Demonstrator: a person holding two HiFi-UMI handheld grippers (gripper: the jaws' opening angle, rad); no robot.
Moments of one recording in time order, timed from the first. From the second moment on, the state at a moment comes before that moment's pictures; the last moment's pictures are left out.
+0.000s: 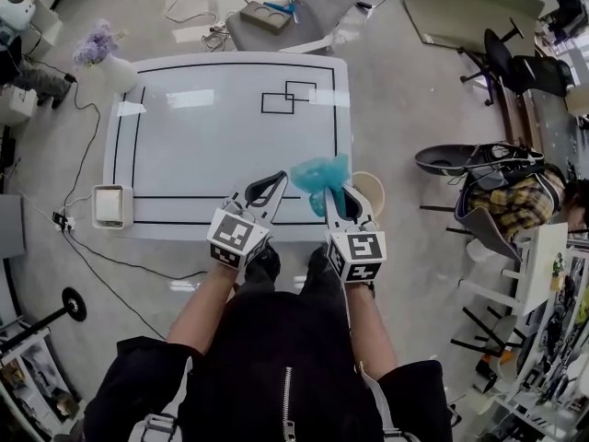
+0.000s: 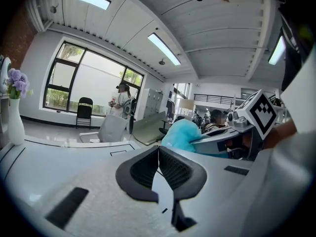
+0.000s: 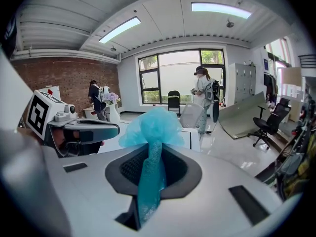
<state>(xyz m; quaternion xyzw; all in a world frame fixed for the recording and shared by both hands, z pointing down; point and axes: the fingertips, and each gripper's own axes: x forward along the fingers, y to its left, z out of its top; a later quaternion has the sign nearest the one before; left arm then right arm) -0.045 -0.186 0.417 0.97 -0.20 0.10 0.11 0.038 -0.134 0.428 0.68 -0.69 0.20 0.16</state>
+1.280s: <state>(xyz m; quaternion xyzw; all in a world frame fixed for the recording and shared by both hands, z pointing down) 0.135 -0.094 0.430 0.97 -0.20 0.12 0.11 0.223 -0.050 0.457 0.67 -0.69 0.23 0.13</state>
